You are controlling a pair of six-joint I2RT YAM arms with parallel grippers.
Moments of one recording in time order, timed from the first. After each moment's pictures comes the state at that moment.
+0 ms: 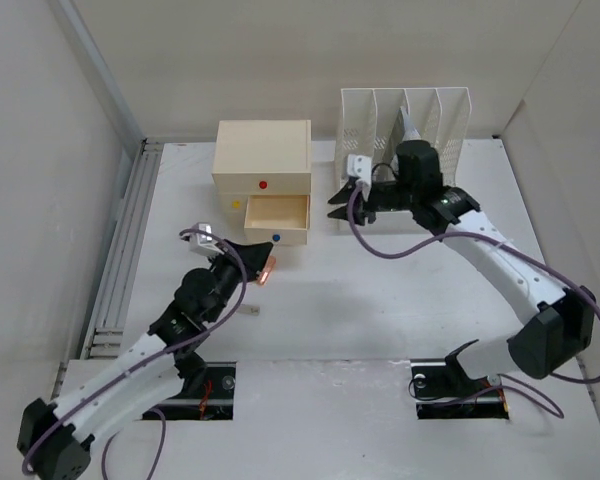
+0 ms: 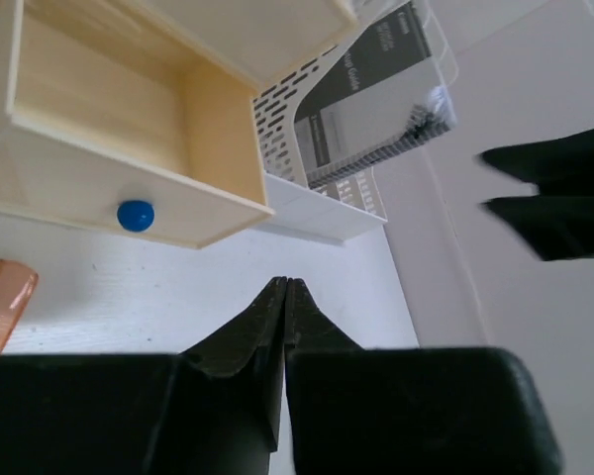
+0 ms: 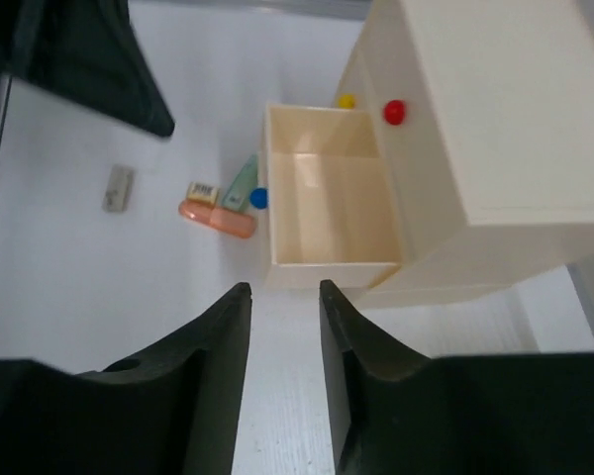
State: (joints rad) left arm -0.71 0.66 0.30 0.31 -0.27 -0.95; right arm 0.46 1.37 1.31 -0.32 -0.86 -0.54
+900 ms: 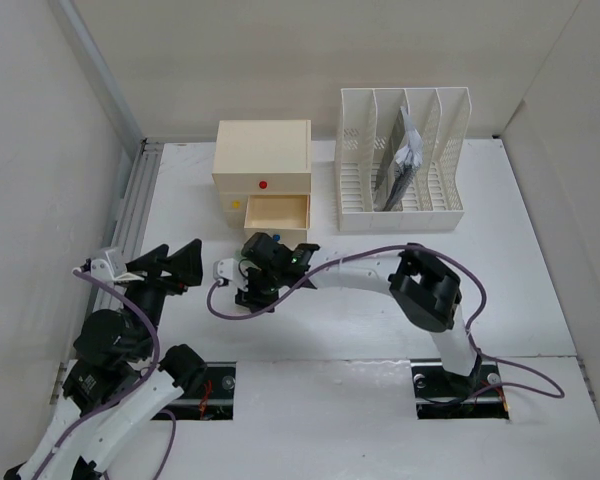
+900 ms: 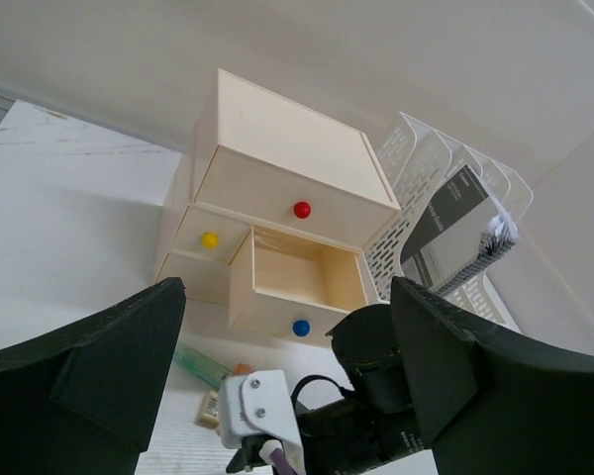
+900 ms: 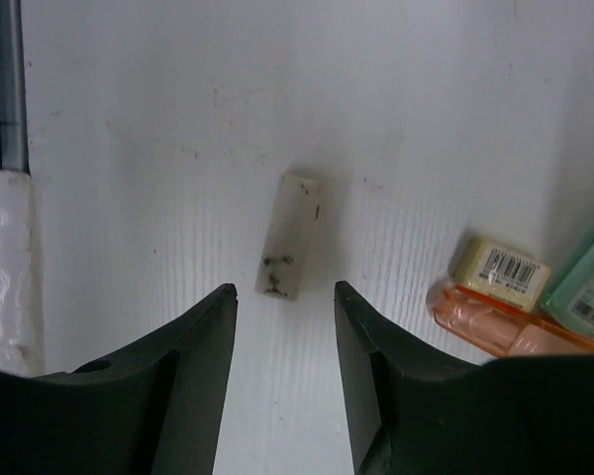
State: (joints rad) left arm -0.72 0.13 0.72 -0.42 -0.60 -0.42; right arm 1.10 2.06 1.52 -0.37 -0.38 -0.40
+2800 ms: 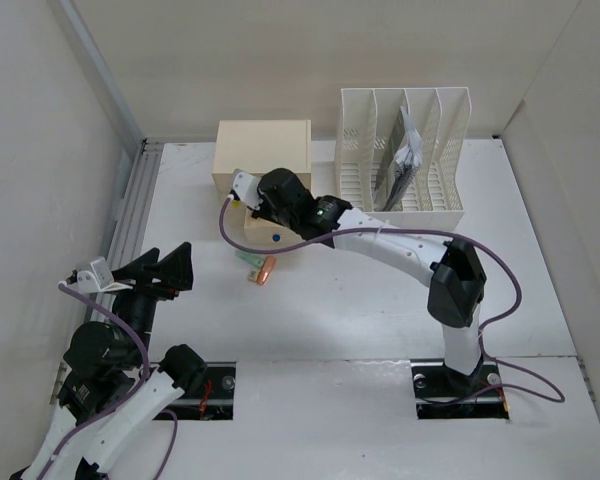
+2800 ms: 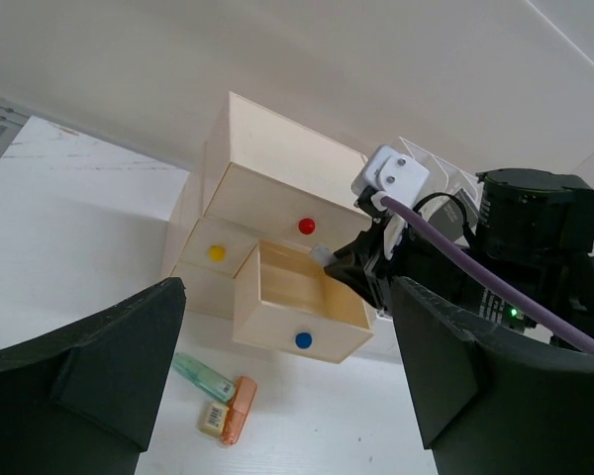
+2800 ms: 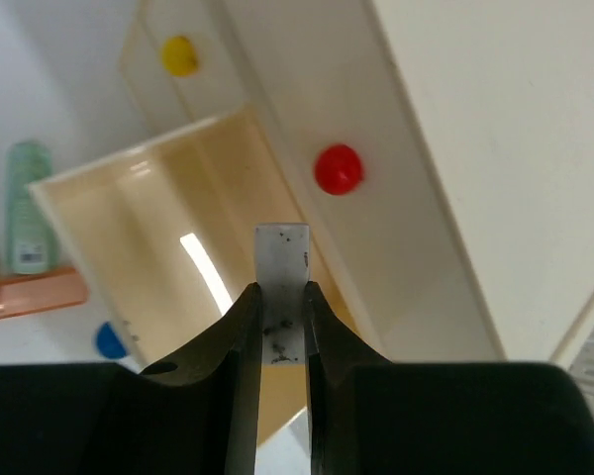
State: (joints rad) left arm -0.72 0.06 0.71 -0.42 -0.62 -0.42; right arm 0.99 1.94 1.77 -0.37 0.30 -0.52
